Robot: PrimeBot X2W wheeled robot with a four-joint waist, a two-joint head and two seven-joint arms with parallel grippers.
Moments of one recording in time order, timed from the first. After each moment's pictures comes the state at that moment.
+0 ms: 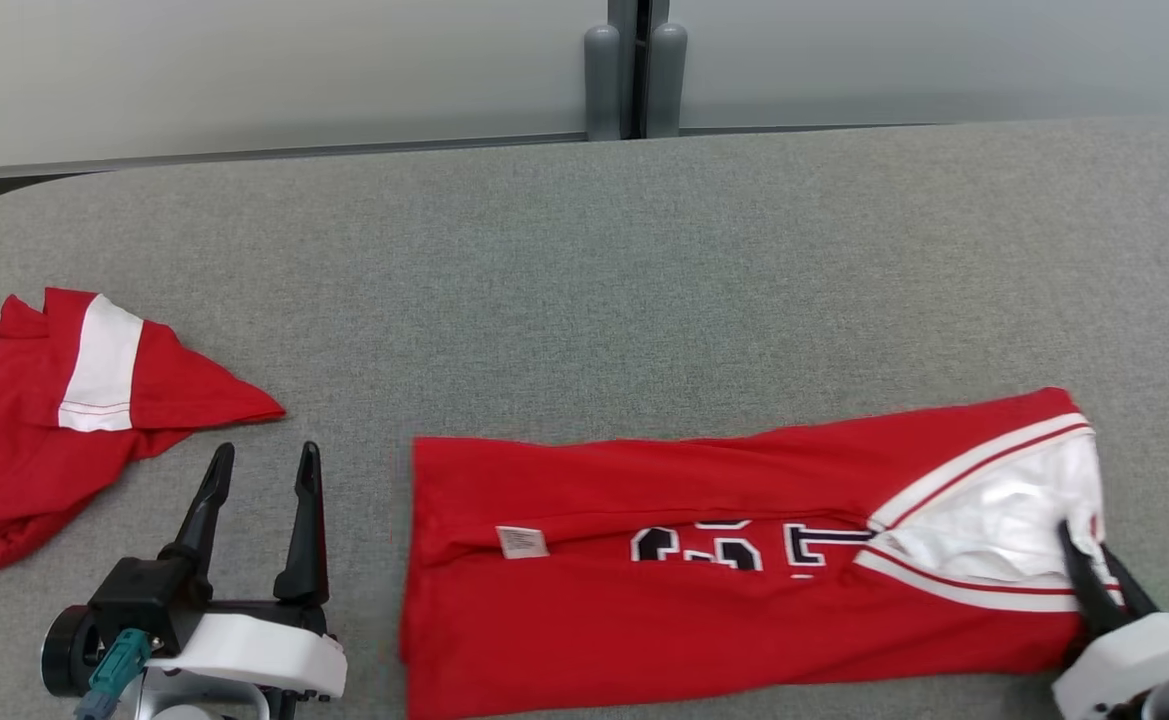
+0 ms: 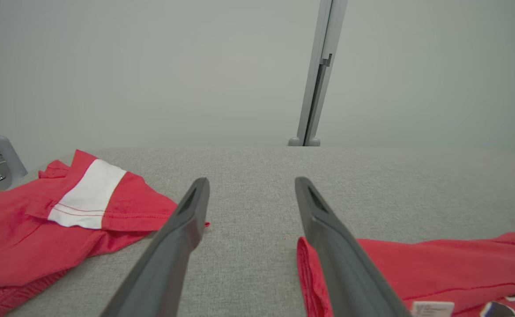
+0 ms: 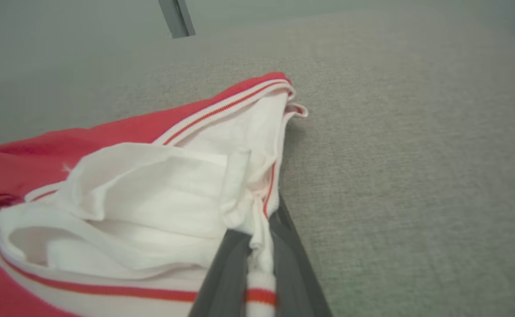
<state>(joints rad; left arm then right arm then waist) -0.06 0.24 -0.24 0.11 -0.40 0.14 -0.26 -0.18 -0.34 0.26 0.63 0.54 0.13 -0.21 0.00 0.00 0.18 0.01</state>
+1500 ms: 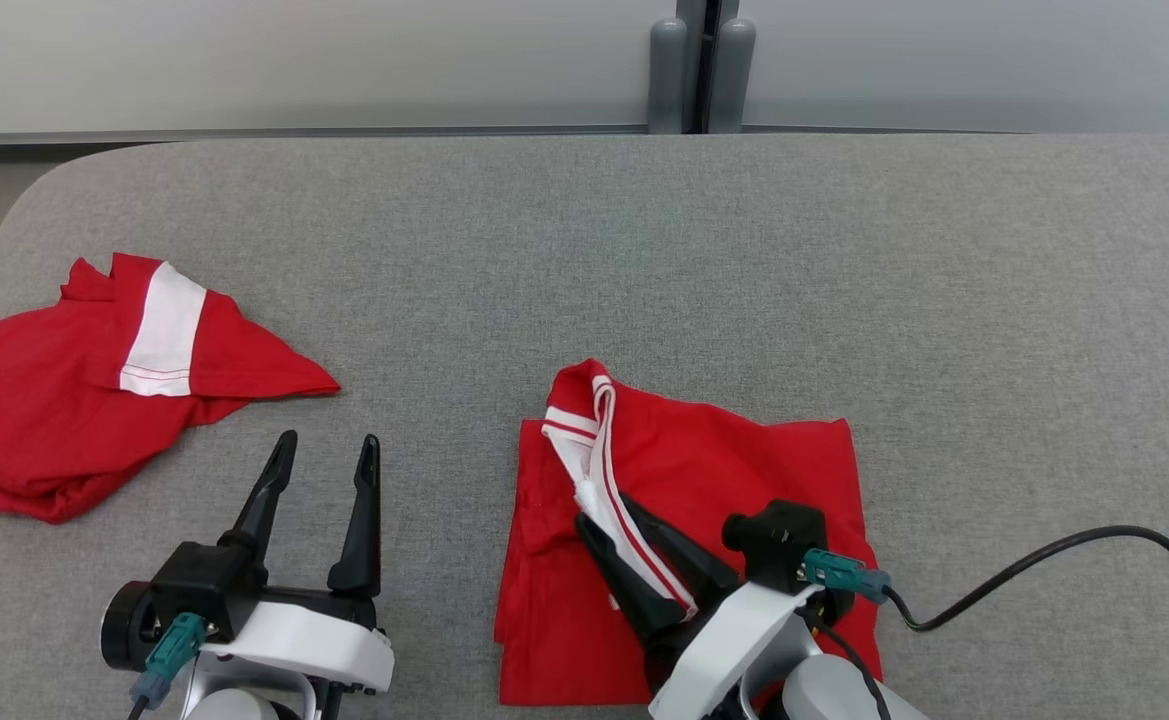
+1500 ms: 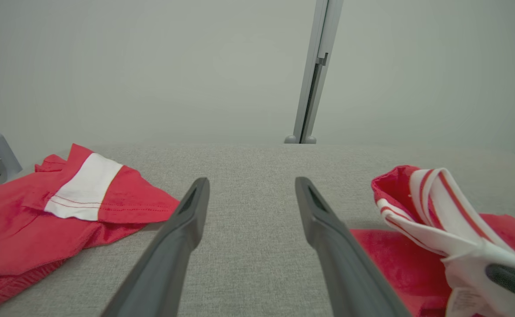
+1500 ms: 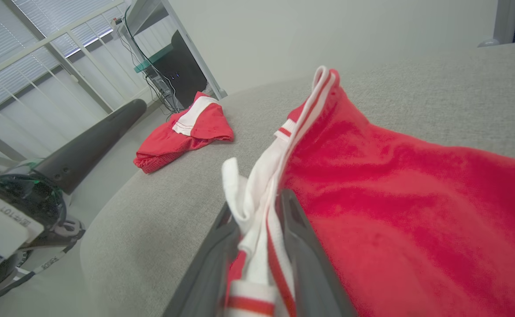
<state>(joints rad) -0.09 0.17 -0.25 0.16 -0.35 0.07 -0.26 -0.34 -0.05 0.75 0.42 0.60 0.13 -0.11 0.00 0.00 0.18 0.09</state>
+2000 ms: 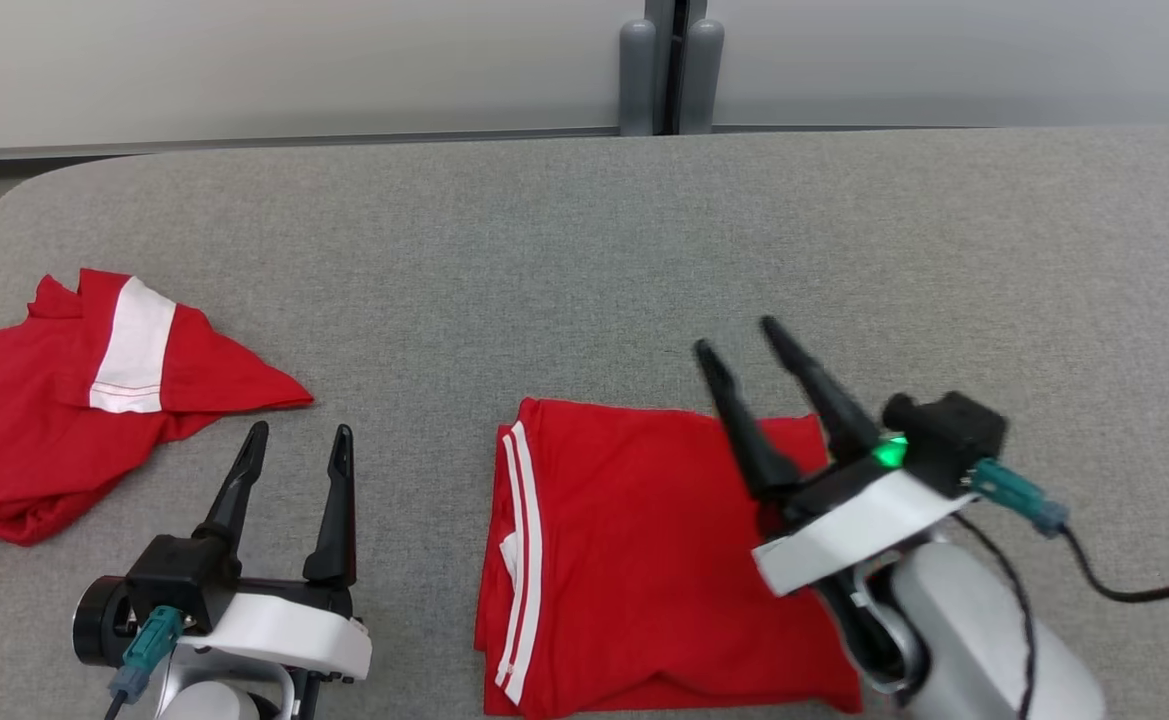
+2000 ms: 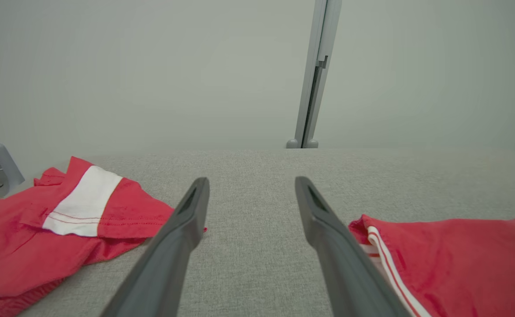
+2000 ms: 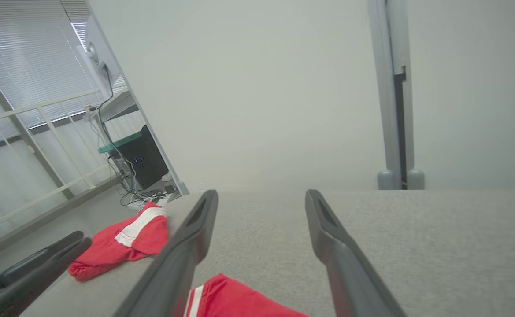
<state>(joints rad) -0.10 0.17 -0.21 0.17 -0.32 0.07 -0.26 -0.43 -0.10 0.58 0.36 0.54 0.13 -0.26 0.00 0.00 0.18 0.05</state>
